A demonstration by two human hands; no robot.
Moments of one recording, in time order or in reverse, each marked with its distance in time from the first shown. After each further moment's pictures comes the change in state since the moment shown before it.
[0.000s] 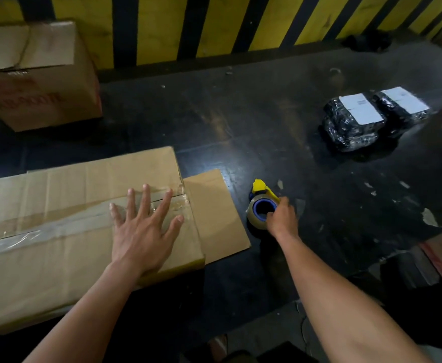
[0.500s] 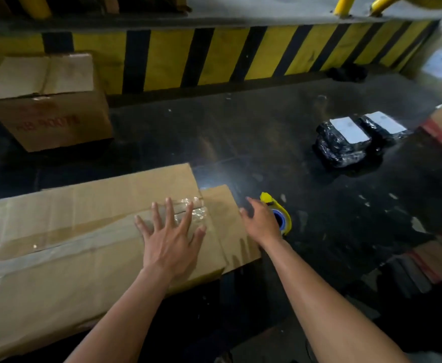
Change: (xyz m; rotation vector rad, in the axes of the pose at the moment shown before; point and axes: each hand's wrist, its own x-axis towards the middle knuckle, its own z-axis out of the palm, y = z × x) left_hand -0.001 -0.003 -0.005 -0.020 -0.018 0.080; right_hand -0.074 -0.089 -0.005 0.059 -0.068 -0.381
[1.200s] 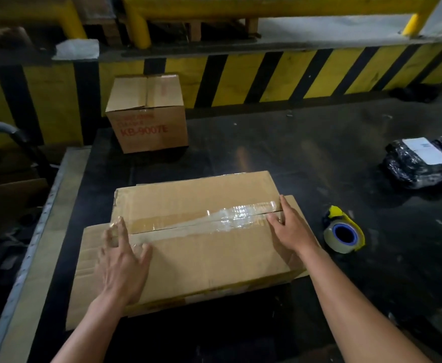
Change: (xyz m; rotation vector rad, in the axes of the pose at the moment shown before) left_hand -0.114 -0.249 -0.029 -0.422 0.240 -0.563; right_hand -0.045 -0.117 0.056 0.042 -0.111 -0.077
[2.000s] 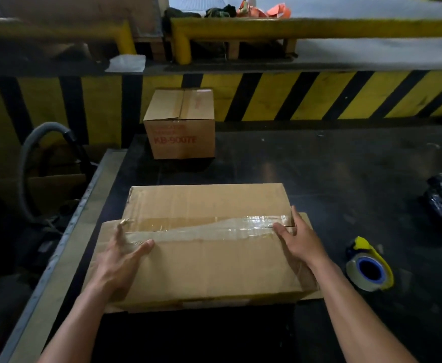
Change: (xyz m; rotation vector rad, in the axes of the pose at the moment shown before) left_hand 0.009 0.000 -0.054 -0.346 -0.121 -0.262; right_hand 0.024 -0.028 -0.009 0.116 -0.117 -0.010
